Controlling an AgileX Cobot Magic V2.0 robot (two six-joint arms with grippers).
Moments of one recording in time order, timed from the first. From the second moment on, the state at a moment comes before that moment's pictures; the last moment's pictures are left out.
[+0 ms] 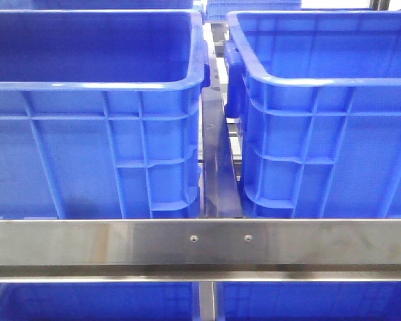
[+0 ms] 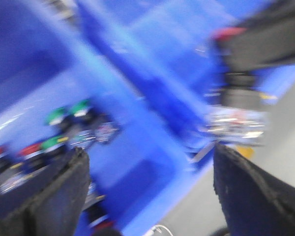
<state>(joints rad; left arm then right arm) -0.71 1.30 -1.42 0.04 0.89 -0.06 0.19 1.28 -0.92 1.49 0.75 -0.83</state>
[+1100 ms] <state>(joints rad) -0.19 0.57 -0.76 0.04 0.74 -0.14 0.19 1.28 -0.92 1.50 0.65 -0.92</state>
